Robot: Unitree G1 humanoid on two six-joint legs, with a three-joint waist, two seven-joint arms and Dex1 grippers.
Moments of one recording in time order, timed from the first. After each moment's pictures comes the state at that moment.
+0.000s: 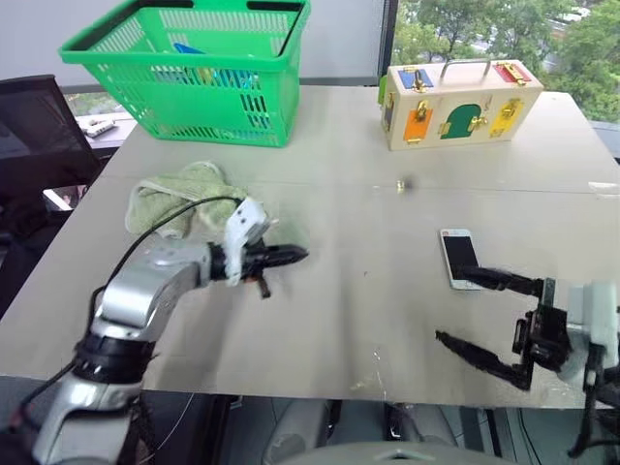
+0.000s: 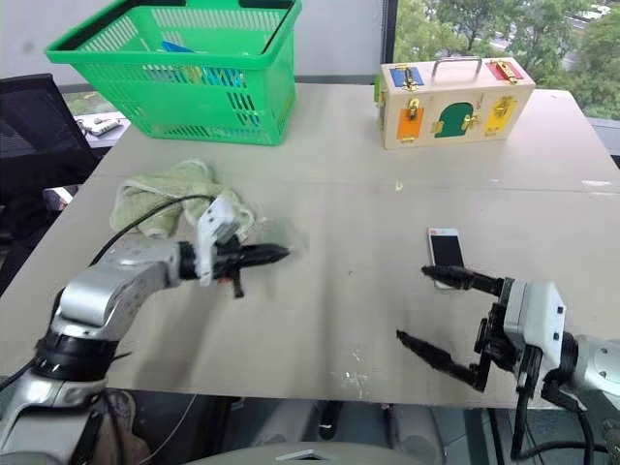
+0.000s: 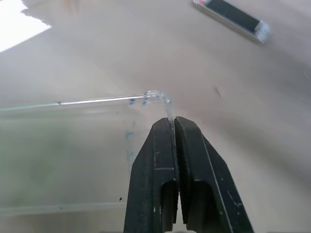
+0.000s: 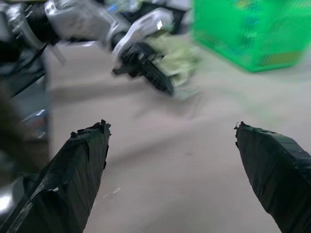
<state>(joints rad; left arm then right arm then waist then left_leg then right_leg) -0.49 0.65 -0.09 -0.16 -0.51 0.87 -0.86 0.34 -0.70 -0.39 -0.81 0.78 0.34 0.85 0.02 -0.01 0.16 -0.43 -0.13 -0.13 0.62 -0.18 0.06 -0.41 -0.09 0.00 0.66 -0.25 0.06</state>
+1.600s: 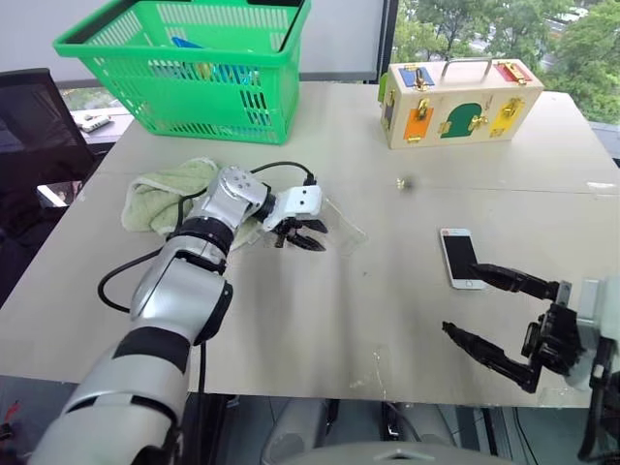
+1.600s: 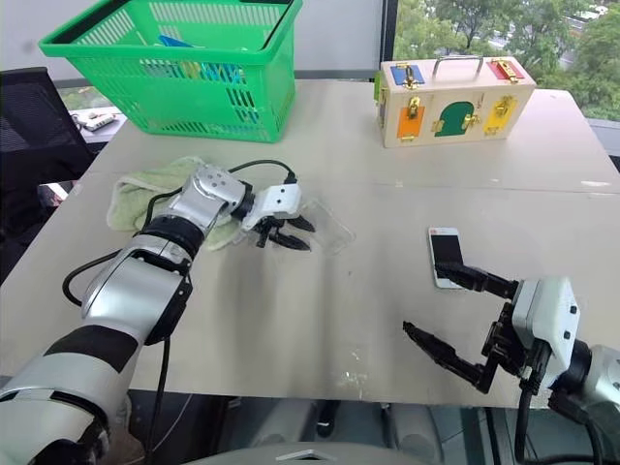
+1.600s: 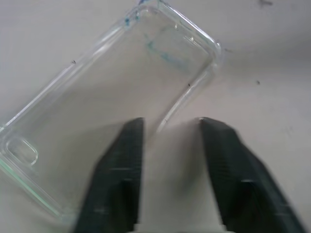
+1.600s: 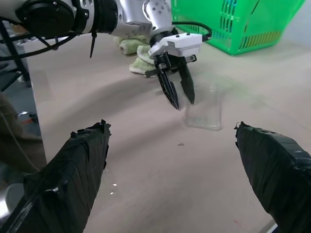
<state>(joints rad) -1.16 0.43 -0.36 1.24 0.12 -0.32 -1.47 0.53 -0.71 -0.48 -0.95 0.81 0.38 0.78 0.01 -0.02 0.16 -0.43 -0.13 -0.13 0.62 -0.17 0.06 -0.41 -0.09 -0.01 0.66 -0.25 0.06</state>
